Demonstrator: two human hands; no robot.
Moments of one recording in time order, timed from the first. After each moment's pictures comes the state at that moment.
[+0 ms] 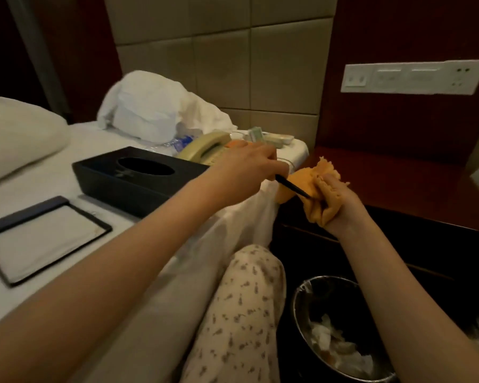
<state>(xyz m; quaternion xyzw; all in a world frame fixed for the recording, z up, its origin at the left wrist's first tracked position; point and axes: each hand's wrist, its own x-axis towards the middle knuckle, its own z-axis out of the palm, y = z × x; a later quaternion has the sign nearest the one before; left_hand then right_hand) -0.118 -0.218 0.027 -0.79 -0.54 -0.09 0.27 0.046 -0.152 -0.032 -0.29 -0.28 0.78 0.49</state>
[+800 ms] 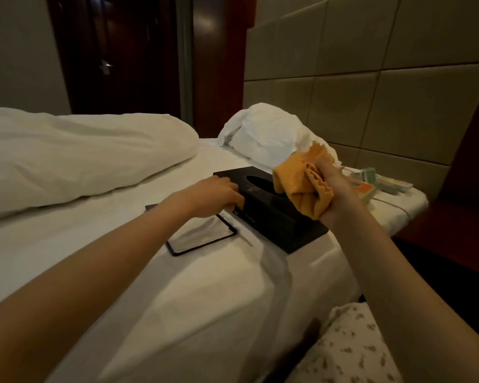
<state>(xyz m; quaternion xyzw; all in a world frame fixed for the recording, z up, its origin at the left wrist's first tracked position) -0.316 -0.330 0.014 -0.65 -0.73 0.10 0.18 -0.129 -0.221 0.034 -0.22 -0.50 0.74 0.38</state>
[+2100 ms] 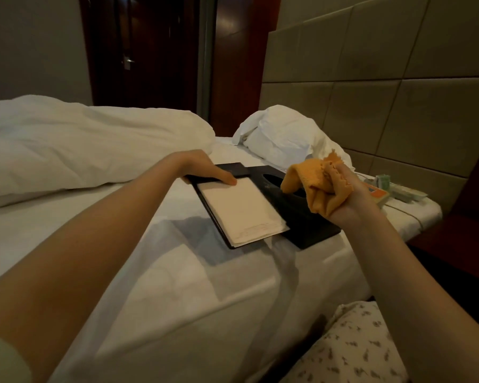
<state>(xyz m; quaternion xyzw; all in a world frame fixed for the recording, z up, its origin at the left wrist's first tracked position) -0.346 -0.368 0.050 -0.32 -0.90 -0.27 -0.12 -0.120 -0.231 0.039 -0.11 -0.35 0.91 0.18</state>
